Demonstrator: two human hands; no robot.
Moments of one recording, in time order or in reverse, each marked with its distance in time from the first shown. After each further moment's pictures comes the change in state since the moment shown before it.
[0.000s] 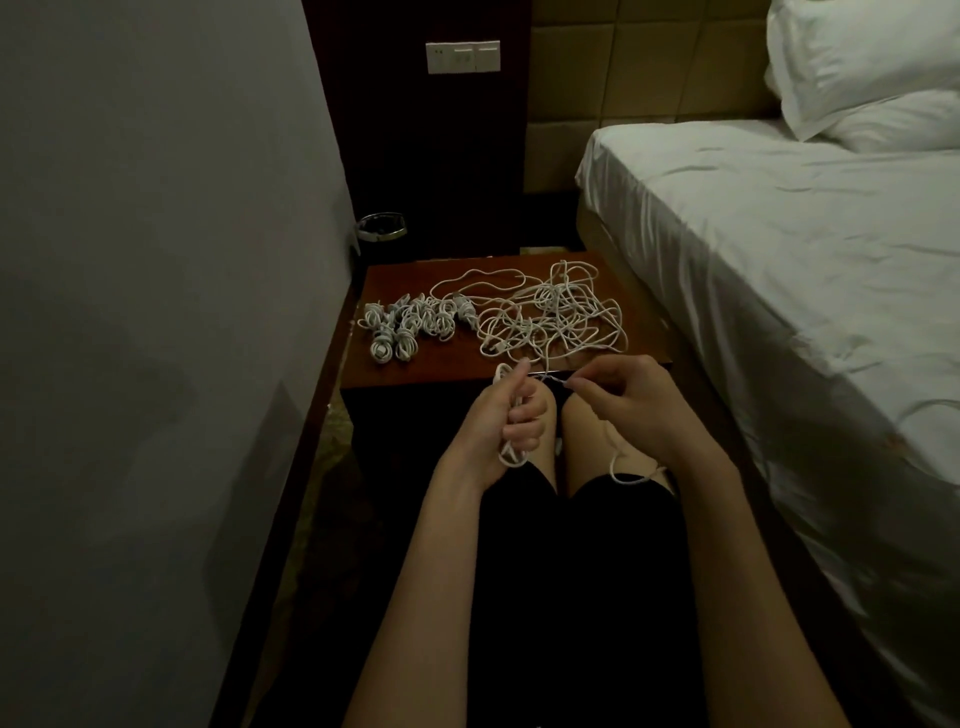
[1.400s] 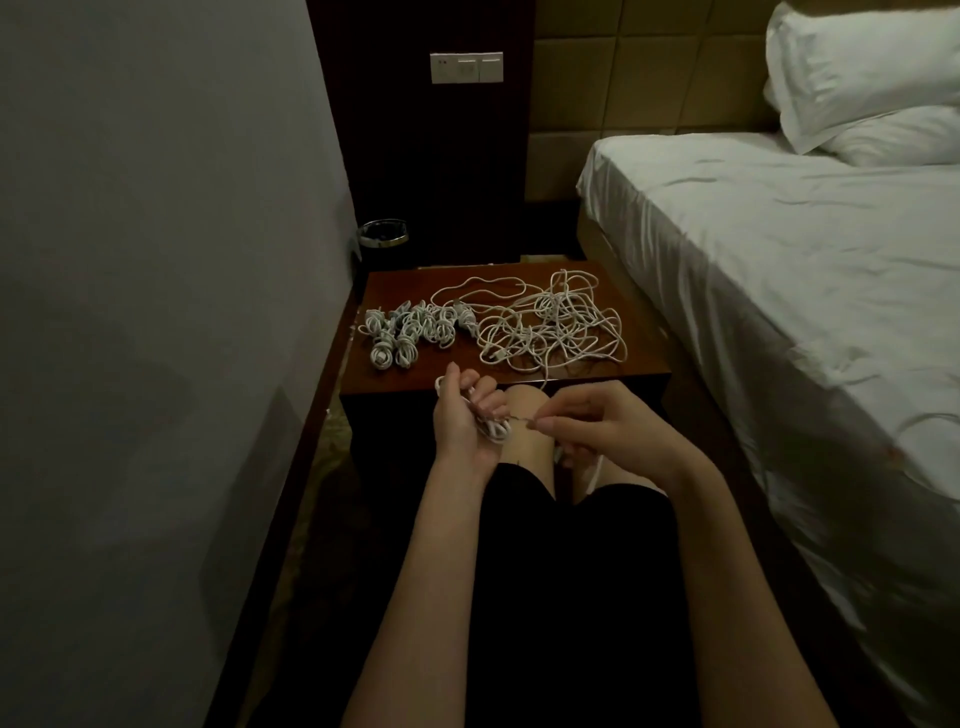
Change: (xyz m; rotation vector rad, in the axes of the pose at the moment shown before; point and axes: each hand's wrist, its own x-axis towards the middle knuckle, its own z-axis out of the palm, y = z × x) left_hand 0.002 0.010 0.000 -0.543 0.307 0.271; right_hand -0.005 -0.013 0.005 0.189 -0.347 -0.004
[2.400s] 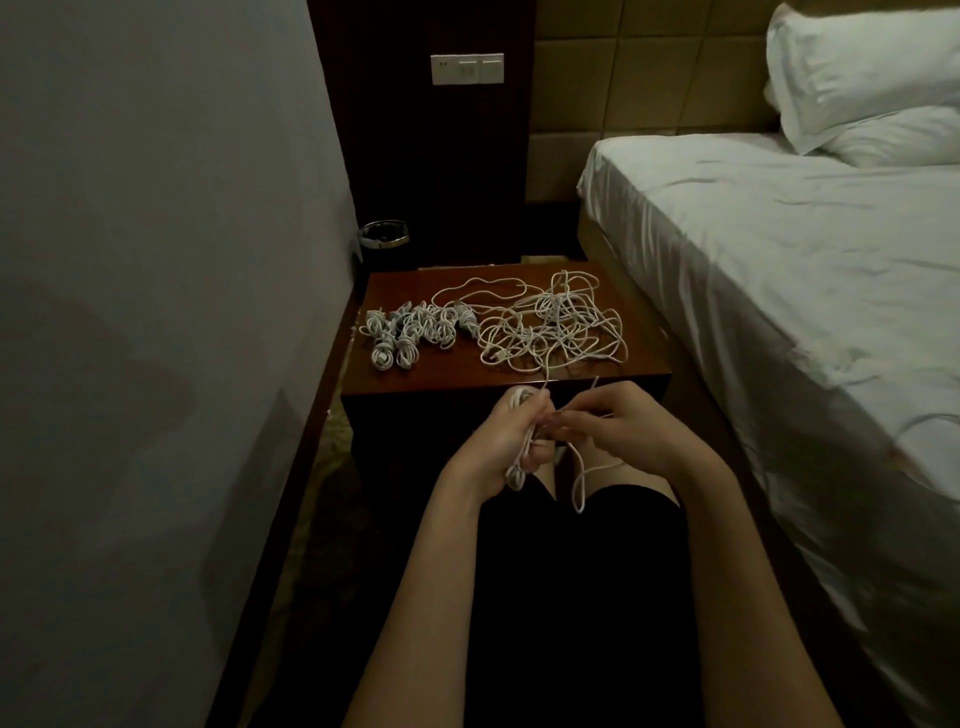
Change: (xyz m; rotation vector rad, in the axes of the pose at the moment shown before) left_hand -0.007 -0.015 -0.002 0.897 -0.264 -0.155; right_hand -0.001 -0.001 -0.007 -0.165 0.082 0.116
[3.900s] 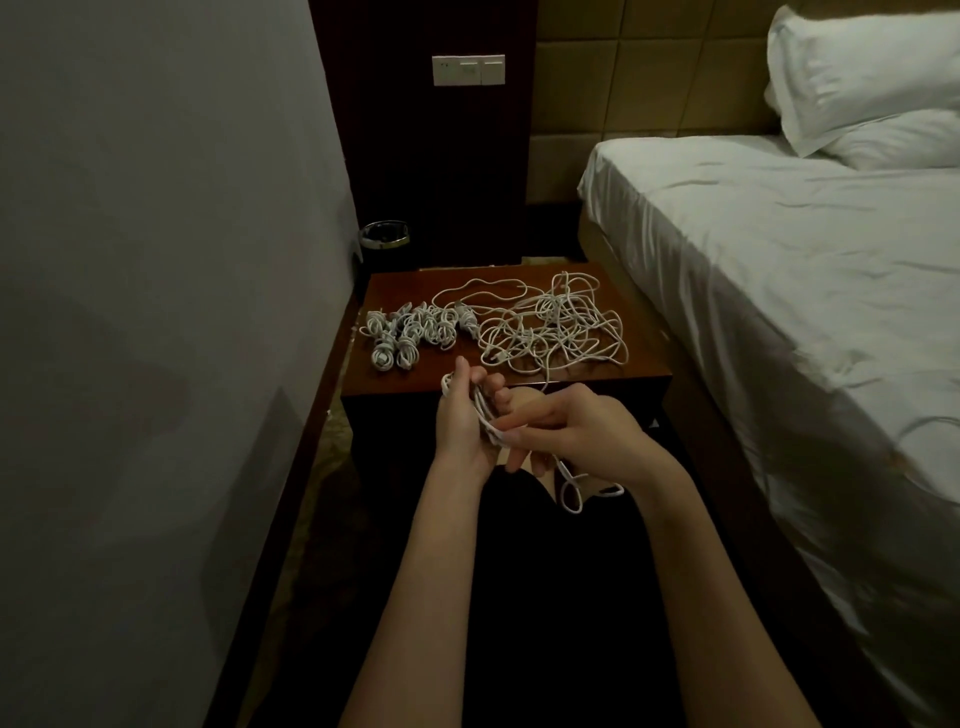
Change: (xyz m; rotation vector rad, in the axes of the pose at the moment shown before) left_hand 0.004 0.014 -0.011 -0.723 0.309 0.146; right_hand -0.005 -0.033 0.023 0.206 -0.131 -0.132
